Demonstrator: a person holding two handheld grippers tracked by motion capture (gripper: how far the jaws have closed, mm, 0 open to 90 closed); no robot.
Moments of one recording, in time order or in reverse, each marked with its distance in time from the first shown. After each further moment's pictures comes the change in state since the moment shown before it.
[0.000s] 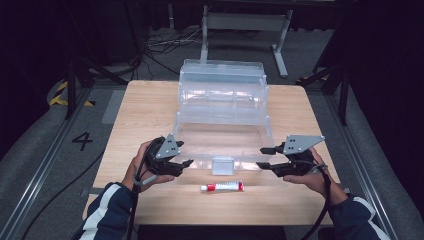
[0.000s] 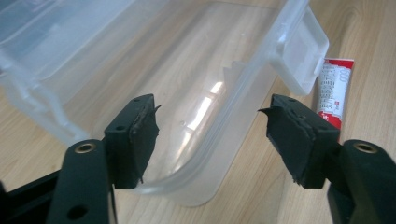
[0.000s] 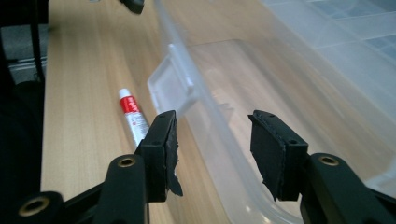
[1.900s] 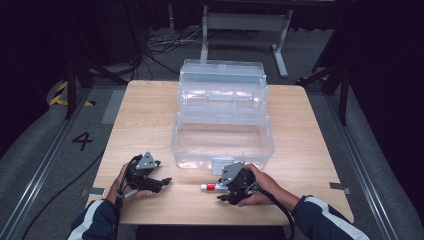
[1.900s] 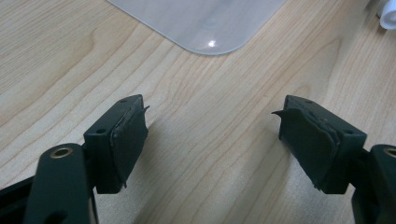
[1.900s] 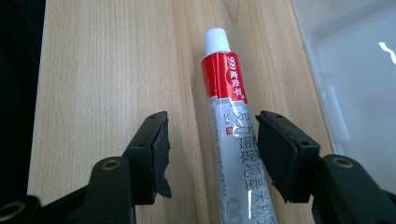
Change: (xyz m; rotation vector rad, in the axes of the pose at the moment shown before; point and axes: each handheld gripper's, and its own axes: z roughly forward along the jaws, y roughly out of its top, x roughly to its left) left arm 0.013 -0.109 0.018 0.135 -0.063 -0.222; right arm 0.069 0.000 0.140 0.339 0.190 -0.191
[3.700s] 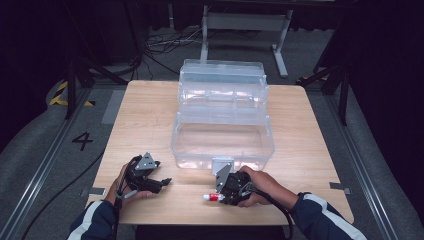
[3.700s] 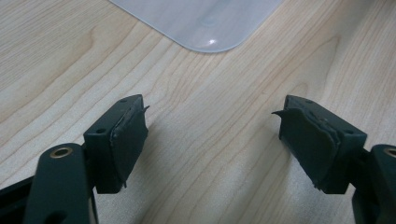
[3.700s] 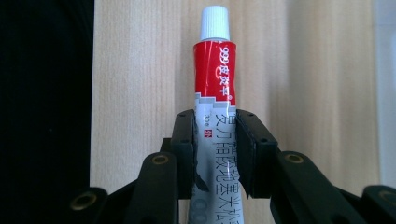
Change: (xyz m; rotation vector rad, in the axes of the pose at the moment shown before) left arm -0.001 -0.001 -0.001 0.003 -0.001 0.001; right arm 0.009 0.021 -0.010 0.223 0.113 -0.051
